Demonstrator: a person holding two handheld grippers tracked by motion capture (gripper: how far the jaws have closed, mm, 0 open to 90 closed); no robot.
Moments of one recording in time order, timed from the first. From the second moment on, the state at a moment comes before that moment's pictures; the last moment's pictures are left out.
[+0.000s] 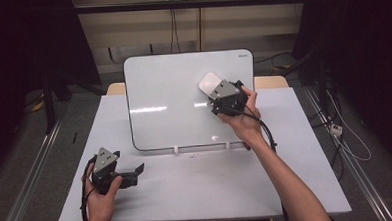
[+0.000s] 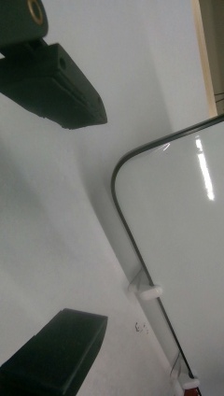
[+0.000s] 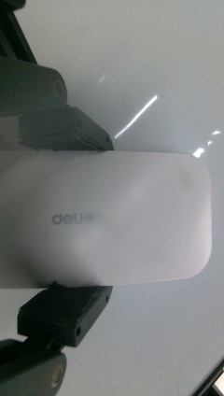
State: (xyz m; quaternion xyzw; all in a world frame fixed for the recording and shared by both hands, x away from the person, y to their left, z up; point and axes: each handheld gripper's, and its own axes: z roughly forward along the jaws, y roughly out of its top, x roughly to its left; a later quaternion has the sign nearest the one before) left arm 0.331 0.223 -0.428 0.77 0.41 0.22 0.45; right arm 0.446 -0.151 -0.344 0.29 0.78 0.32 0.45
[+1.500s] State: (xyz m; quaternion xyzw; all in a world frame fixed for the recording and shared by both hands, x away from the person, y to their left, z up) left arm 0.331 0.226 -0.428 0.77 0.41 0.22 0.44; right arm 0.463 -0.194 -0.320 0.34 0.76 0.32 0.45
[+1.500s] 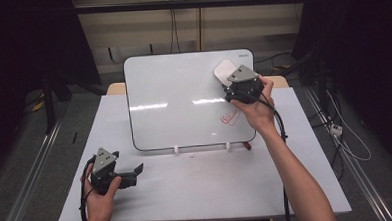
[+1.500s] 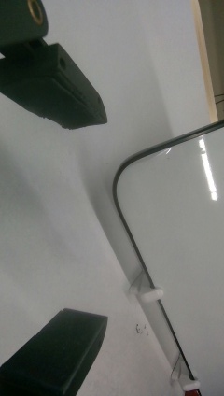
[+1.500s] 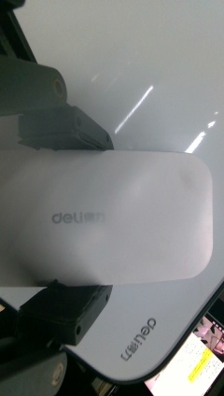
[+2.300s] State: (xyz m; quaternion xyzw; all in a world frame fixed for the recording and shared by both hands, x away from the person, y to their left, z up) left arm 0.332 0.221 -0.428 0.77 0.41 0.22 0.44; right arm 0.431 -0.171 -0.361 0.31 0.78 0.32 0.45
